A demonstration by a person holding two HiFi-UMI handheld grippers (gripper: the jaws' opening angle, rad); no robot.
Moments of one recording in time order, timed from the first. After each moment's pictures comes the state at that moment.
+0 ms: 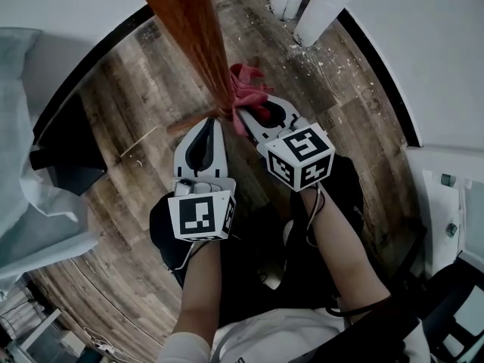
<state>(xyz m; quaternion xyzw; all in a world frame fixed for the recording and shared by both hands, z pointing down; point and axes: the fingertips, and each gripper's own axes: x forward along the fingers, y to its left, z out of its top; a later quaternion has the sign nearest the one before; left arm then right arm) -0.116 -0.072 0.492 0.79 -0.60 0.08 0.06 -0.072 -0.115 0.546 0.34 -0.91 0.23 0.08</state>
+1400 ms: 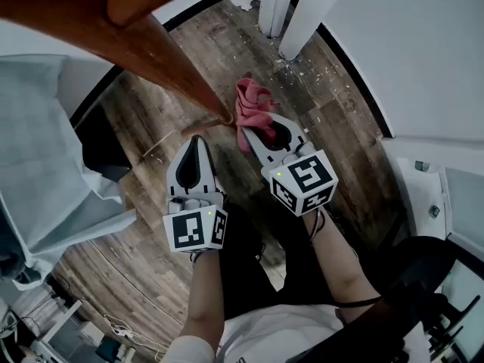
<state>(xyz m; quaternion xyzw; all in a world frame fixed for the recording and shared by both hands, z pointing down) -0.125 -0.049 0.339 0.76 -0.64 0.06 0.09 -0.034 -0.082 0.377 0.38 -0.90 0.23 0.06</state>
